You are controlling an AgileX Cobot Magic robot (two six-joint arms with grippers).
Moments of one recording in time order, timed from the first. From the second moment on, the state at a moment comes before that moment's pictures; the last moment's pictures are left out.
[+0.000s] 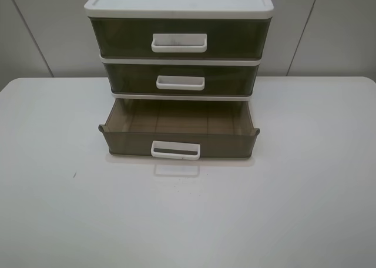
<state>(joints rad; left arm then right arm) -0.03 -0.01 -0.50 -0.05 1.06 0.11 0.03 0.40 -0.54 0.12 1.03 0.03</state>
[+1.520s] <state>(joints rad) -0.03 -0.01 -0.50 -0.05 1.06 0.11 0.88 1.73 -0.70 0.35 -0.23 0.05</state>
